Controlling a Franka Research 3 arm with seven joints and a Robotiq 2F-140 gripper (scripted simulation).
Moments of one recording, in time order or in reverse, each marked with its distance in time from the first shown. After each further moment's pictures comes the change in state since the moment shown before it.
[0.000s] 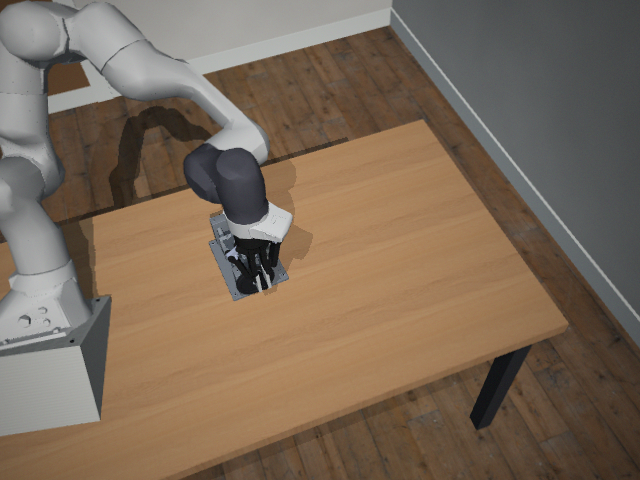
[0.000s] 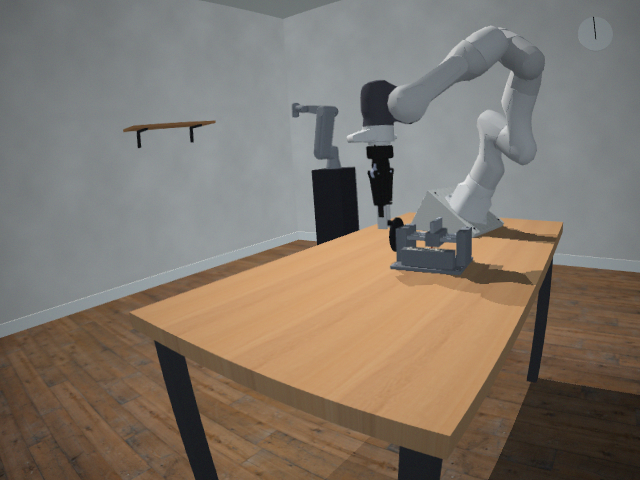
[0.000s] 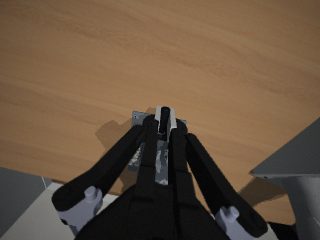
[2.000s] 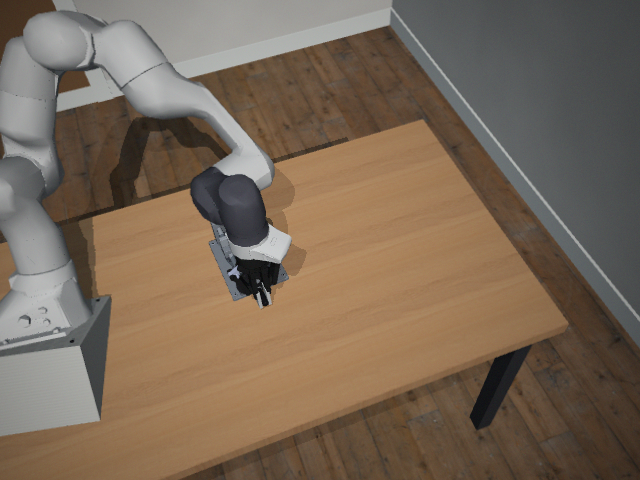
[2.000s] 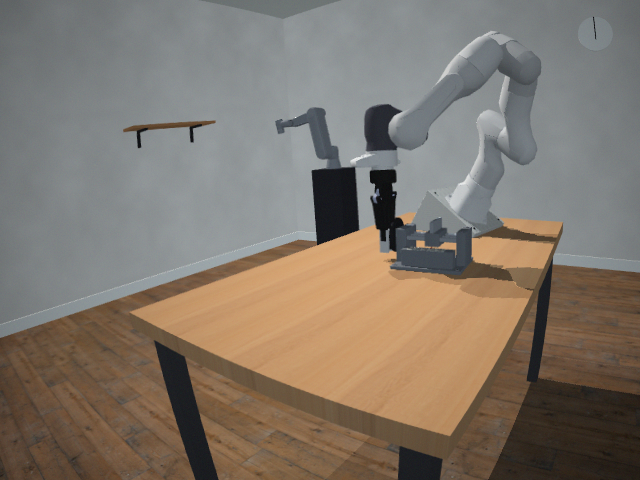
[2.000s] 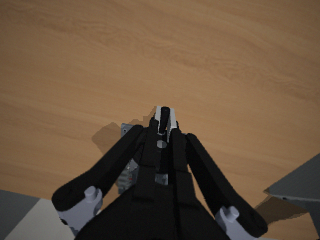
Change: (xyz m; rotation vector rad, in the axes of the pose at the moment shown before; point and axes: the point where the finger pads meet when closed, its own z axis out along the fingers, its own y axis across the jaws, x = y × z) arm 0.000 0.008 0.070 0.001 0.005 0.018
